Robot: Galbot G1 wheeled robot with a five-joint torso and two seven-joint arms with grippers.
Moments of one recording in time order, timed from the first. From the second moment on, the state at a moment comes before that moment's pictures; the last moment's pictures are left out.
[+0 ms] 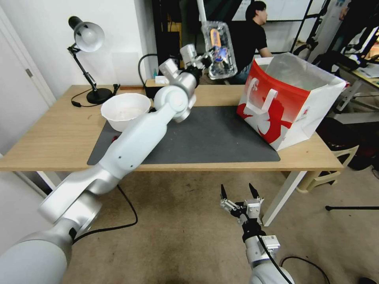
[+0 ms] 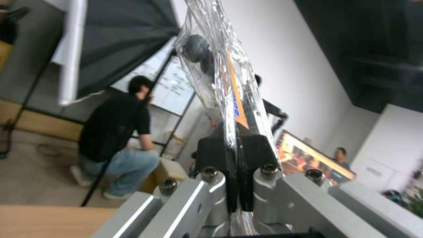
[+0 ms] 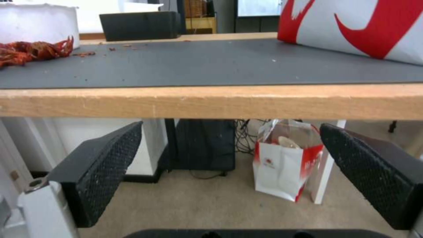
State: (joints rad) left arm 0.08 -1.39 0.26 -1.32 -1.31 -0.01 -0.19; right arm -1.60 1.33 0.28 1.97 0.11 0.16 0.21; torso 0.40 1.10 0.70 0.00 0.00
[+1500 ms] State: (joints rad) left arm -0.10 -1.61 0.52 -1.05 -1.15 -0.12 -0.08; right arm -1.64 1.36 0.28 1.96 0.07 0.14 0.21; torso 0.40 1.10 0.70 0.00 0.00
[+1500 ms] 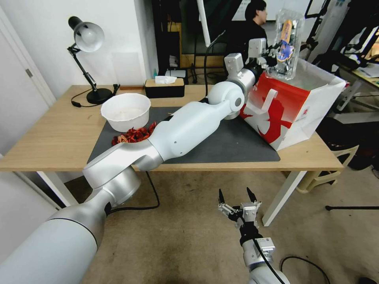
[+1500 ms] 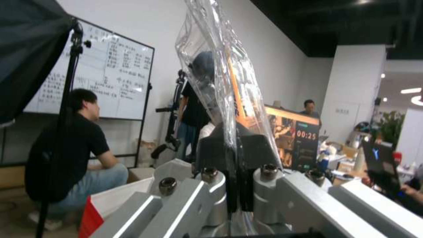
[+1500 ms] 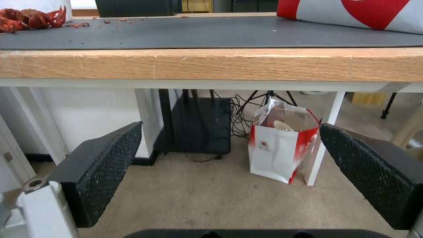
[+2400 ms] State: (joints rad) left arm -0.16 -1.61 0.65 -1.00 -0.95 -0.14 -0.02; right arm -1.61 1.36 0.27 1.94 0.09 0.14 0.21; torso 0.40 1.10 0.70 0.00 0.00
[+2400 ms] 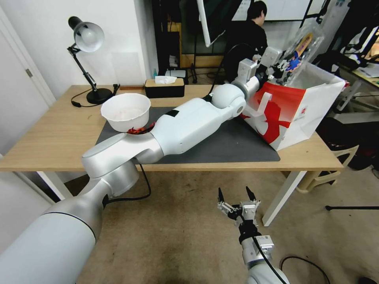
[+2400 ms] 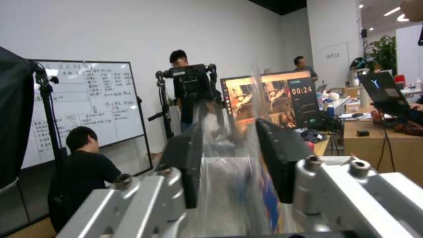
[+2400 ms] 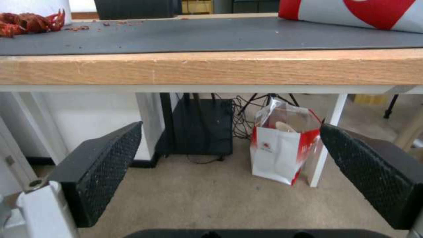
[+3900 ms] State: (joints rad) left arm 0.31 -1.14 0.43 -1.67 -0.85 0.12 -0.28; right arm -1.59 1.36 0.26 1.97 0.08 0.10 0.21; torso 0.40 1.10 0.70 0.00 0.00
